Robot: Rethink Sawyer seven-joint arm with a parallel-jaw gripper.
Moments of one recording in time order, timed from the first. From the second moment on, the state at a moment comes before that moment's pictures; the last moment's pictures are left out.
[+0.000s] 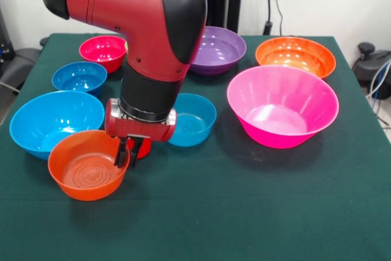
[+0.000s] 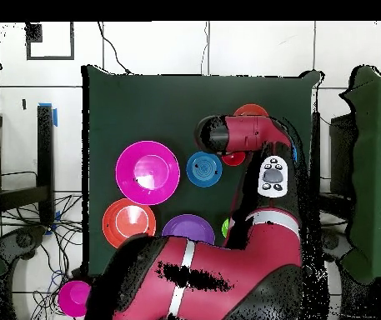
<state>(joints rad) -0.25 -0.27 -0.09 1.12 -0.32 0.54 1.59</state>
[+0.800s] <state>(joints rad) -0.28 -0.20 0.00 0.98 -0.32 0.54 1.59</state>
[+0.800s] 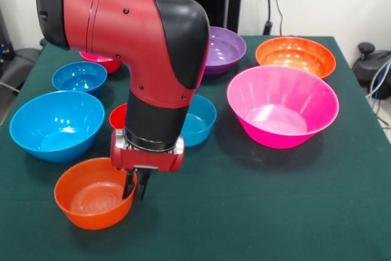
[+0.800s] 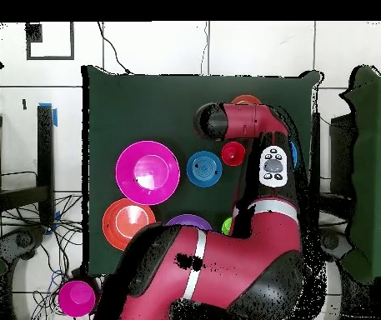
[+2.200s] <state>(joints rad) -0.31 -0.16 0.03 0.92 -0.40 0.54 1.59</state>
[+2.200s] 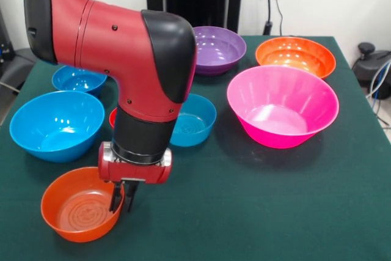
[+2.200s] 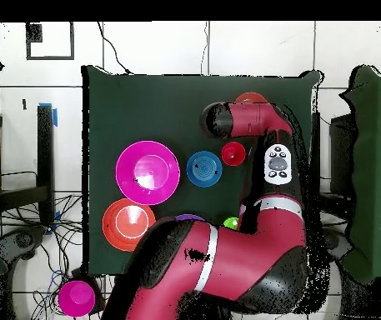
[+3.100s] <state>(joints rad) -0.31 -0.16 0.03 0.91 -0.44 0.54 1.59</state>
